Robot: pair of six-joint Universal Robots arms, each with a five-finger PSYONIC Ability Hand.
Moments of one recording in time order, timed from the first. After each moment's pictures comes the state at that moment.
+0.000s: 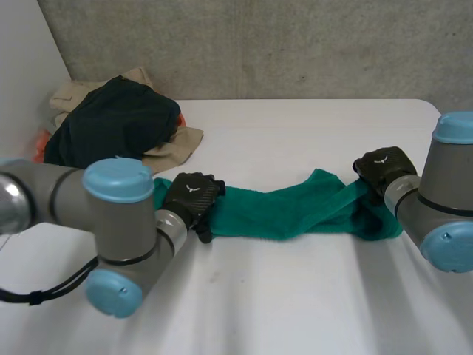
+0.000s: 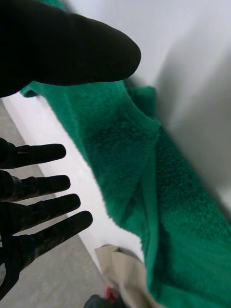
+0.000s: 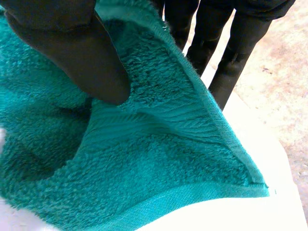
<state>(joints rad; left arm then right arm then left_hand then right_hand) 4.12 -2.21 -1.40 3.27 -1.58 3.36 1.86 -1.01 1.39 0.00 1.58 2.59 0.41 0.41 0.41 0.41 0.24 1.14 1.18 1.18 1.20 0.99</state>
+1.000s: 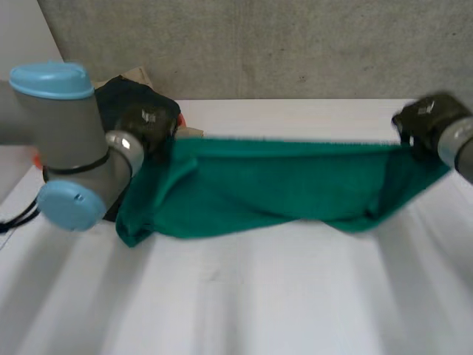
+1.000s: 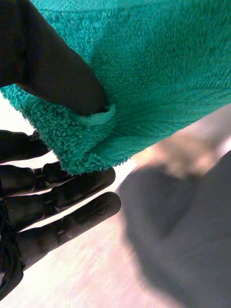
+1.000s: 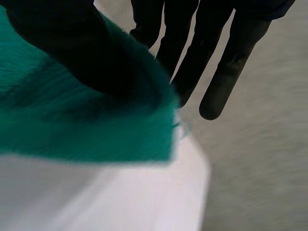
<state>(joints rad) 4.28 -2.19 -1.02 3.04 -1.57 3.58 1.74 -1.16 1.17 0.24 1.50 2.44 1.13 1.19 1.18 1.20 0.97 1.14 1.18 1.19 1.20 1.02</state>
